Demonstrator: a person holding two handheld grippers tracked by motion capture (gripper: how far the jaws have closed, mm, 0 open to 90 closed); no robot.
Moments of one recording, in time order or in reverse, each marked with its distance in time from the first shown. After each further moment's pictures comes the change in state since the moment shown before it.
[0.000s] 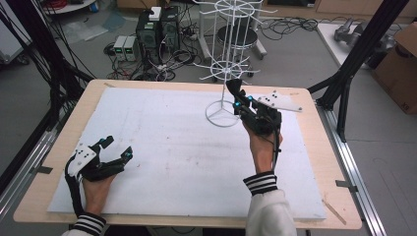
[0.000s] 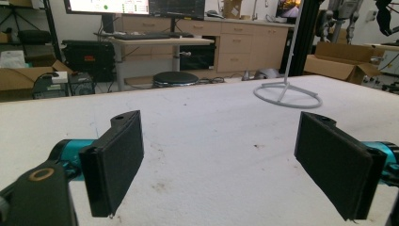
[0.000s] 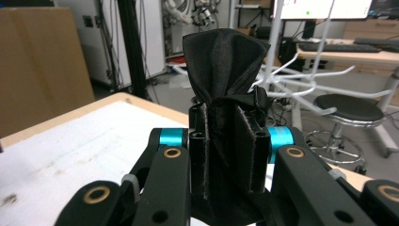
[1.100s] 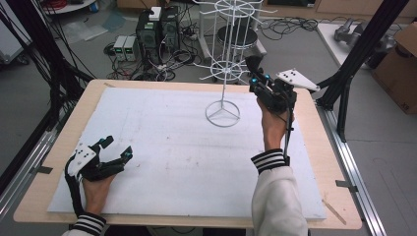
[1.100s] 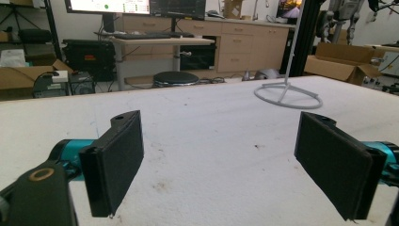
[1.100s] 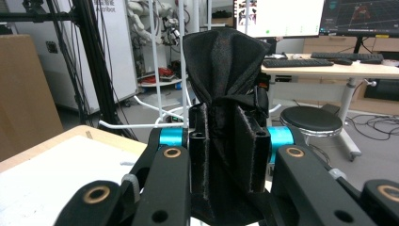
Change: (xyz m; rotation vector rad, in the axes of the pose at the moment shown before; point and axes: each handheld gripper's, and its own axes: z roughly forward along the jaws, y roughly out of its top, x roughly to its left) left arm 0.000 0.000 0.000 -0.003 0.003 -0.007; right arm -0.048 0.033 0.013 -0.067 -0.107 0.047
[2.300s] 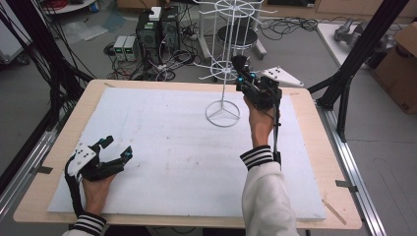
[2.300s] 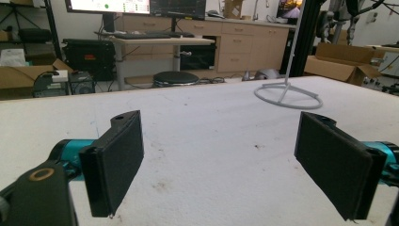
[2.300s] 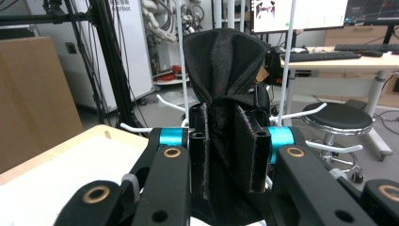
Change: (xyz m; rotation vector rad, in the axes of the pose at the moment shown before) left arm 0.000 0.000 0.000 0.003 0.000 0.001; right arm 0.016 -0.006 0.028 0.025 0.061 0.031
